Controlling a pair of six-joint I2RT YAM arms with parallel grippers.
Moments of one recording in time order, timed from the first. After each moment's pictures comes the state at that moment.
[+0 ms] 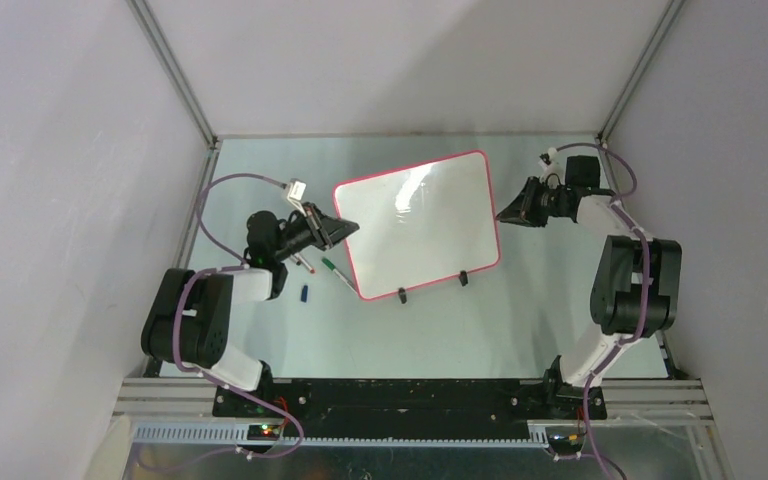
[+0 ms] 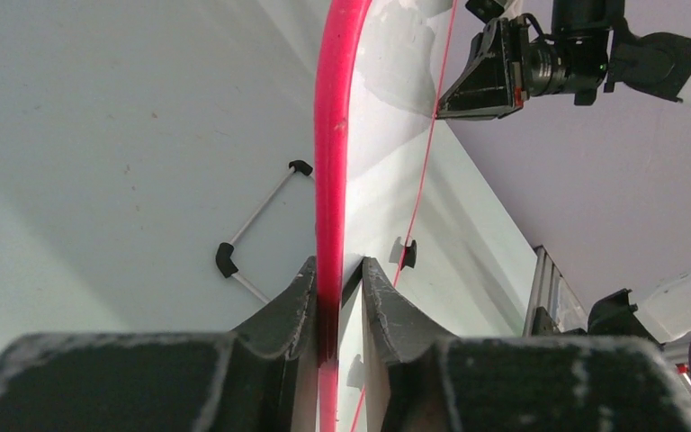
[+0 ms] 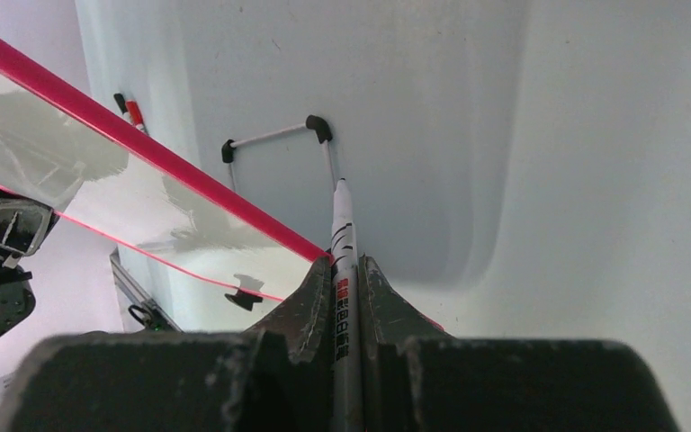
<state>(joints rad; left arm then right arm) -0.14 1.53 0.51 0.96 0.78 -0.68 -0.10 1.74 1.18 -0.38 -0.75 0.28</state>
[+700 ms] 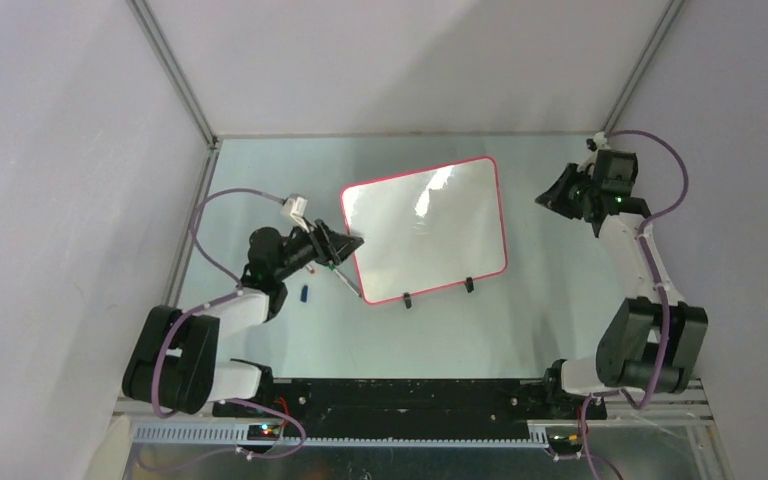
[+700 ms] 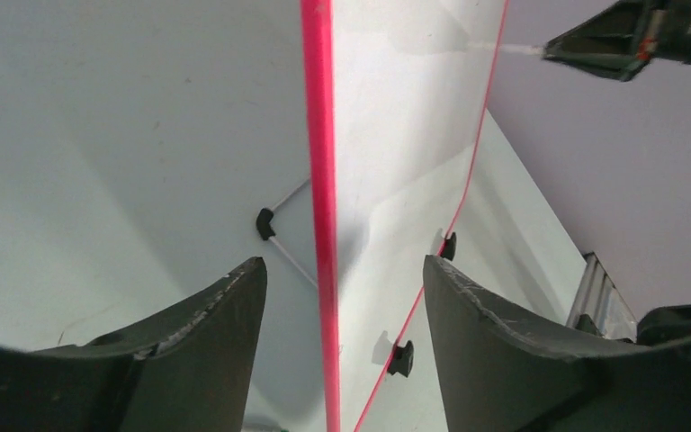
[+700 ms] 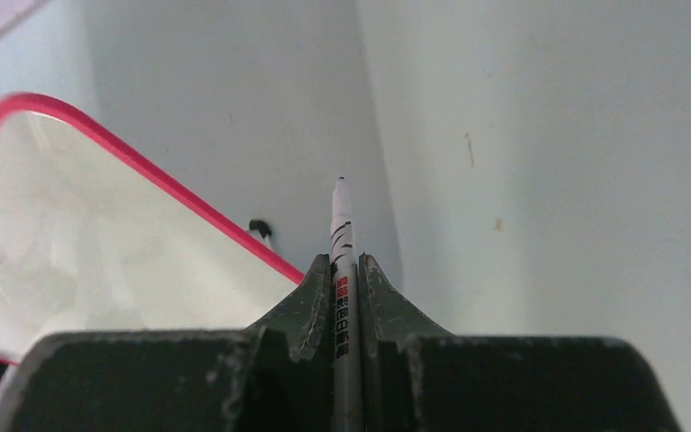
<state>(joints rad) -0.23 1.33 0.42 0.78 0.61 -0.58 -0.15 1.44 1.14 -0.42 -0.37 0.33</state>
